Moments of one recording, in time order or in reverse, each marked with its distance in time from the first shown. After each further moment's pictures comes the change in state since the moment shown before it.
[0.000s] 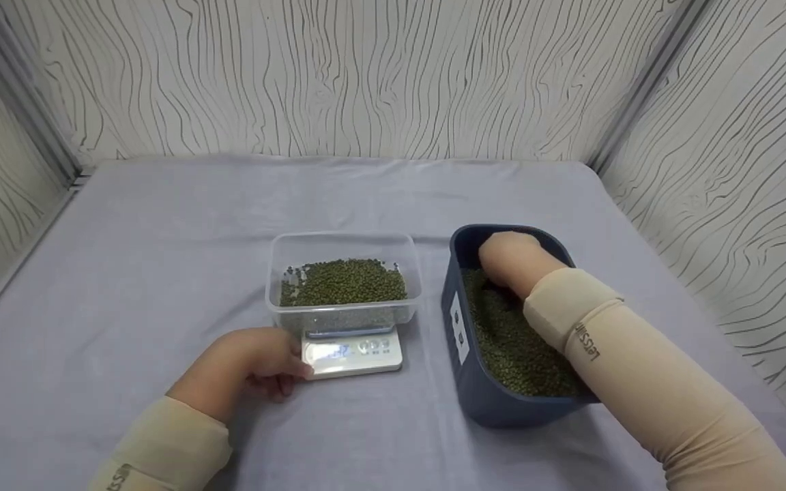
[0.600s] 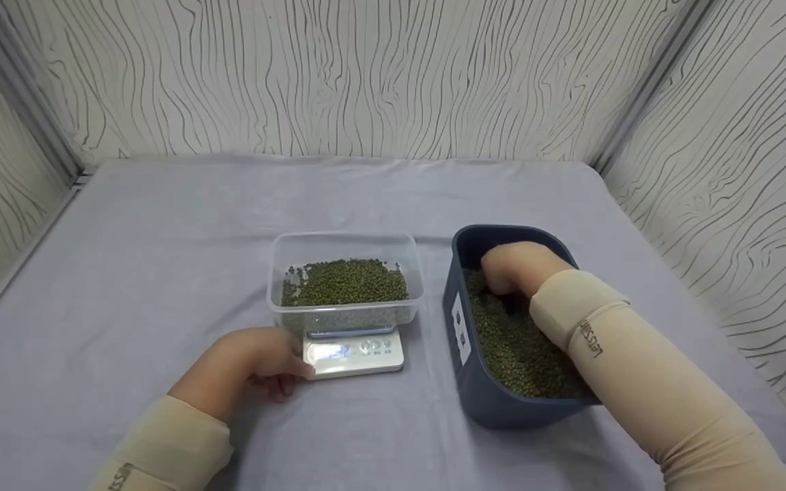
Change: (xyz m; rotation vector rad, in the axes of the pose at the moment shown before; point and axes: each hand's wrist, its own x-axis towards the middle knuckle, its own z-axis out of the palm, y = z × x) left_hand 0.000 -0.002 -0.001 0.073 -0.010 0.022; right_hand 0.013 0.009 0.010 0.122 -0.187 -0.061
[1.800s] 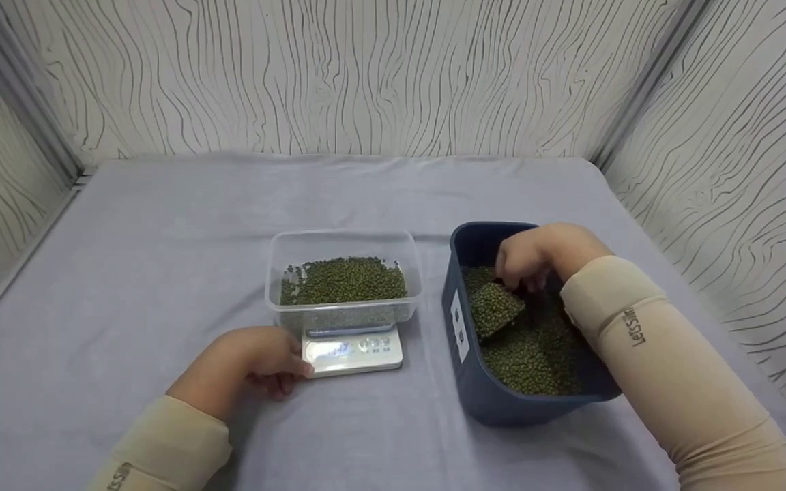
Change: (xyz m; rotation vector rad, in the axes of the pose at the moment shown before) left_hand -0.001 0.002 0.001 -0.025 -0.011 0.007; right_hand -0.013 0.030 -0.006 0.496 -0.183 -0.171
